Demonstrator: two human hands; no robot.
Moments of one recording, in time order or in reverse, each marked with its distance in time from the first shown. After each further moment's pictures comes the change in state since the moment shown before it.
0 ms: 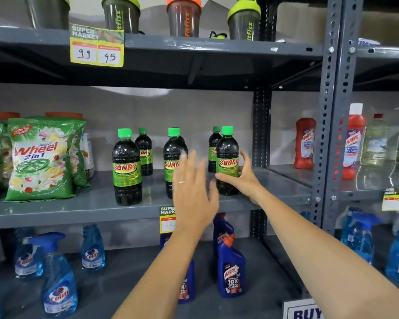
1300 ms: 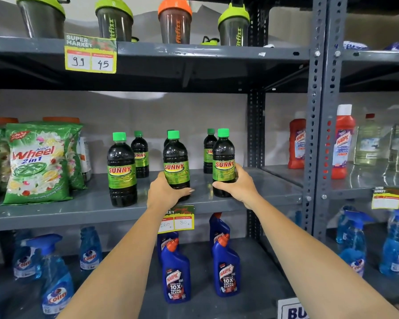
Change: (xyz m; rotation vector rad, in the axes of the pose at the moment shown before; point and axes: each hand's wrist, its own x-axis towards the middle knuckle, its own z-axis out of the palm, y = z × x) left_hand 0.029 -0.063 0.004 -0.316 -0.390 -0.623; right_hand -0.019 -0.002 -0.002 -0.113 0.112 -0.027
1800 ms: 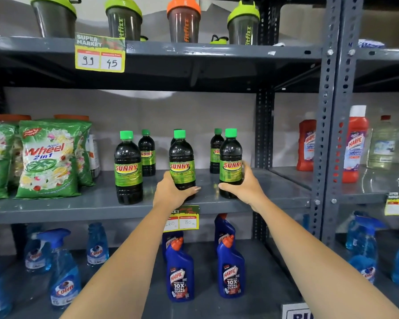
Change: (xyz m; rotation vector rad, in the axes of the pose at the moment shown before) left_hand -0.002 -0.001 0.003 -0.006 -0.025 0.003; right_hand 0.003 0.004 -0.003 0.003 -0.041 0.003
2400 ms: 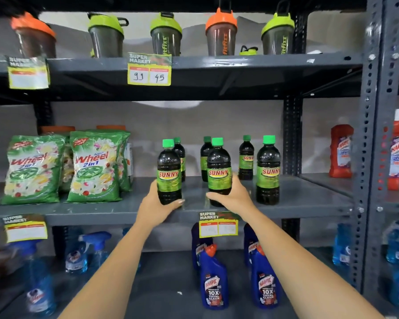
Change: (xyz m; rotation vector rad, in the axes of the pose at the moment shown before) left_hand -0.005 -0.086 -0.111 -0.050 0.010 0.066; right_hand -0.016 -0.048 0.118 -0.063 -0.092 -0.035
